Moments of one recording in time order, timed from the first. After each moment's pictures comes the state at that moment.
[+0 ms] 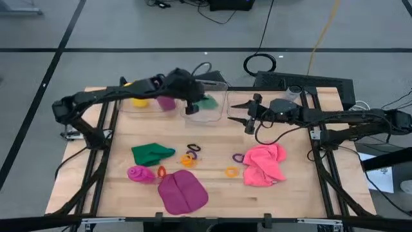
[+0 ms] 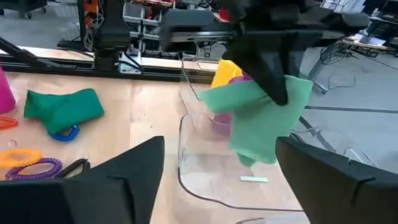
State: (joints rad) left arm 0.47 1.64 1.39 -0.44 0.22 0.36; right arm -0.20 1.17 0.79 0.23 0.06 -0.20
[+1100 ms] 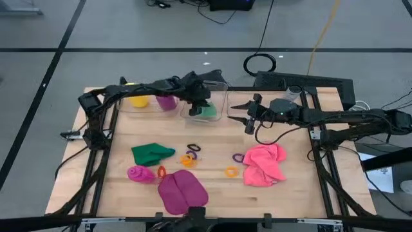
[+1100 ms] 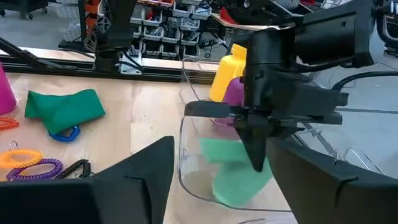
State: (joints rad) left arm 0.57 1.92 1.39 -0.39 0.41 0.44; right arm -0.20 1.17 0.79 0.23 0.05 -0.19
